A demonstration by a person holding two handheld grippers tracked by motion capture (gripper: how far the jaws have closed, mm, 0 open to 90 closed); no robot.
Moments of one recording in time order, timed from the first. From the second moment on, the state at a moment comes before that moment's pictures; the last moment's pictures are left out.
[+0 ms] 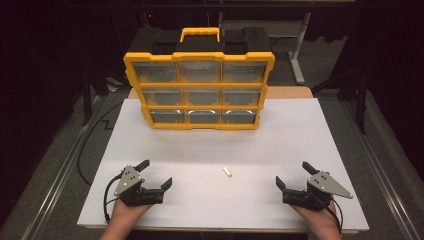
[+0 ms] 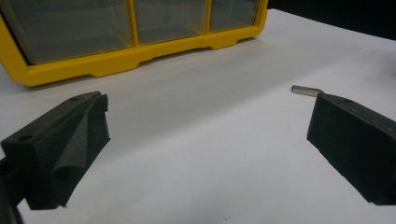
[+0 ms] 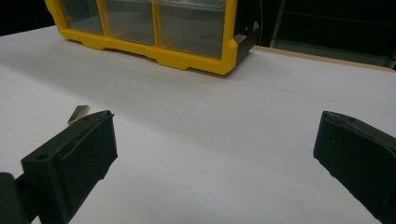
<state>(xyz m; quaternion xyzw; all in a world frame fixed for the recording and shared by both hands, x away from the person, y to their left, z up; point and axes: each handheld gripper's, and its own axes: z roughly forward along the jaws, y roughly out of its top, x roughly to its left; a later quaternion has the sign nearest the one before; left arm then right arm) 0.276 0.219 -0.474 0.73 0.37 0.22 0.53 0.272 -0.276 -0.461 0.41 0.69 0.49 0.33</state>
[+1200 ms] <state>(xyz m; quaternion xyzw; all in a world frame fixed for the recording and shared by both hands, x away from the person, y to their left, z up) 0.277 0.220 -0.473 0.72 0.37 0.21 0.55 0.340 -0.257 -0.452 0.43 0.69 0.47 0.35</state>
